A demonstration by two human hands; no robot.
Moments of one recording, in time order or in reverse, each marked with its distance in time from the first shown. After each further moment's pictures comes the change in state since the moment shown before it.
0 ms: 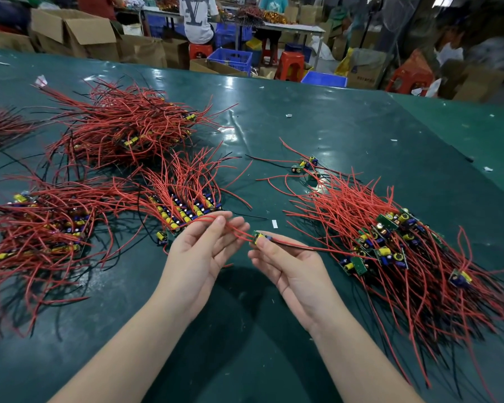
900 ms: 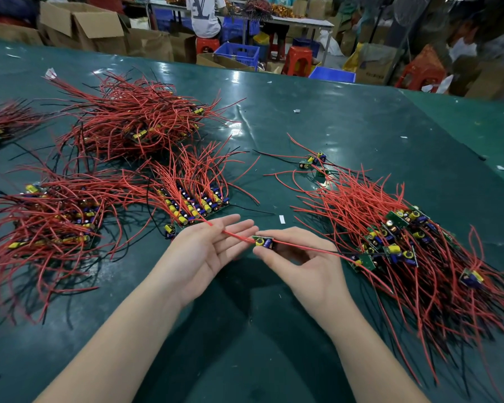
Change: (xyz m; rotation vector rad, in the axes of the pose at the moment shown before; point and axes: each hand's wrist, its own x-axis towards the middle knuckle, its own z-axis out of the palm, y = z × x) left_hand 0.007 0.019 -0.006 0.035 -0.004 -0.305; right_hand -0.006 -0.007 -0.001 -0.787 -0.075 -0.512
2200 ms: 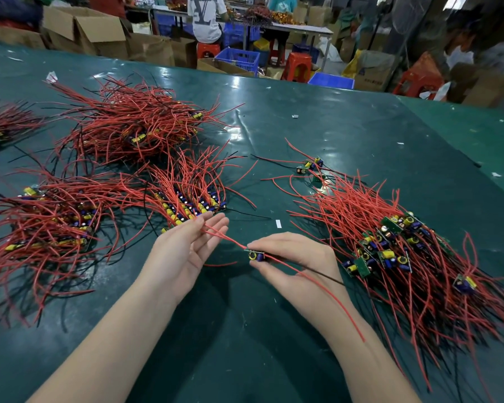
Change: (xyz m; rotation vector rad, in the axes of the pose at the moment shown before) left_hand 0.007 0.003 -0.010 -0.099 0.217 0.142; right_hand 0.001 -0.010 -0.009 -0.095 -0.045 -0.116
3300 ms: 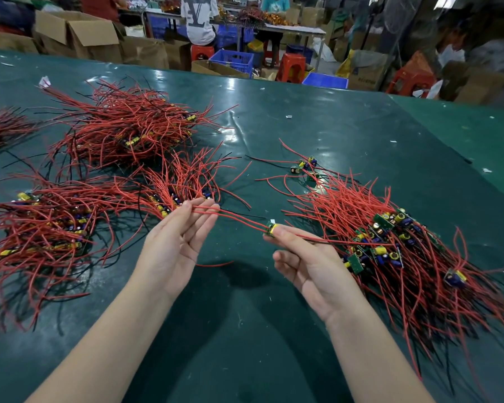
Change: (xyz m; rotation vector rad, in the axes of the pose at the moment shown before) left_hand 0.000 0.003 0.004 -0.048 -0.096 0.176; right_hand 0.007 0.003 -0.010 0.735 0.101 0.714
